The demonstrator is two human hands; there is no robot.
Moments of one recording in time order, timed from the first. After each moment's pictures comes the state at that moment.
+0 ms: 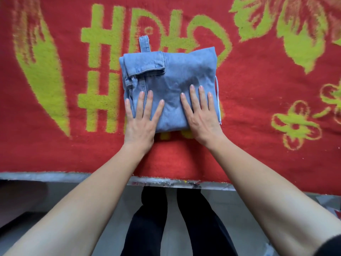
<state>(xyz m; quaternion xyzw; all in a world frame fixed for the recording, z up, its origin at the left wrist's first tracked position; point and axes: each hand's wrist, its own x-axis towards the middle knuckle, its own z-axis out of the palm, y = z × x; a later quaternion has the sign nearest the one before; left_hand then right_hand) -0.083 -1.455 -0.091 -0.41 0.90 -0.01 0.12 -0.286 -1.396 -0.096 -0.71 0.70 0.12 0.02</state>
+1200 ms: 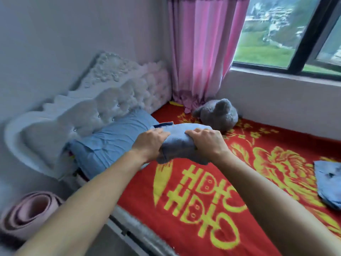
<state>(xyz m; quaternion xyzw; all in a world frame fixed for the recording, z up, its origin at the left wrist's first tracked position) 0.078 -1.436 0.486 -0.57 0.82 -0.05 -0.04 -0.141 -1.452 0.487 -0.84 0.52 -0.06 -0.13</state>
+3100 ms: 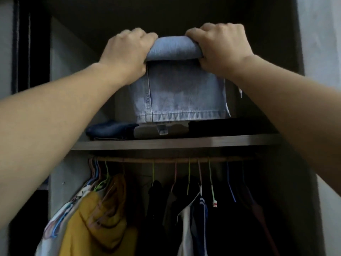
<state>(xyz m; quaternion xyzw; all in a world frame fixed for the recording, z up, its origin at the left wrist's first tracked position) 0.719 -0.748 1.054 -0.68 0.27 -0.68 0.05 0.649 -0.980 1.057 -0.70 -0.06 -0.66 -0.27</state>
